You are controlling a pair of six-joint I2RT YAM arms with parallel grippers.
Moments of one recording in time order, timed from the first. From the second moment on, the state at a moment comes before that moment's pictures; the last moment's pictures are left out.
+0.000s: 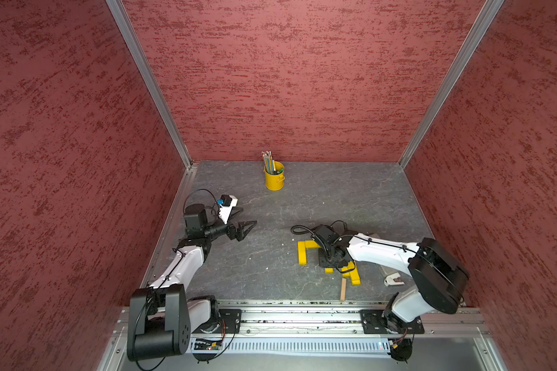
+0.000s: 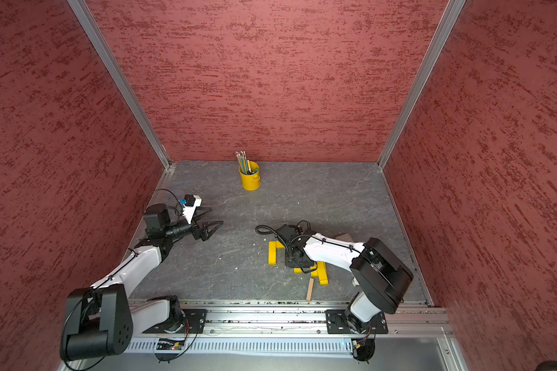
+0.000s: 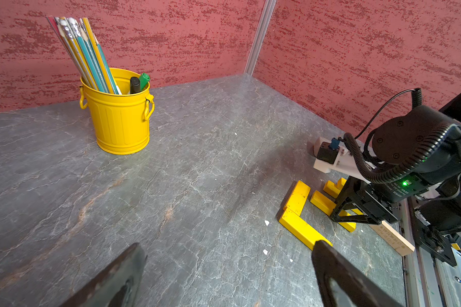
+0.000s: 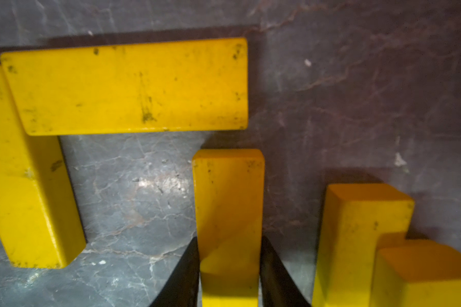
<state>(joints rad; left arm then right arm) 0.12 1.18 0.51 0.20 1.01 0.15 0.81 1.57 0.84 -0.66 0.08 0.82</state>
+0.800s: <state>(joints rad) 0.12 1.16 0.50 0.20 1.01 0.15 0.82 1.57 0.84 -0.65 0.07 0.82</state>
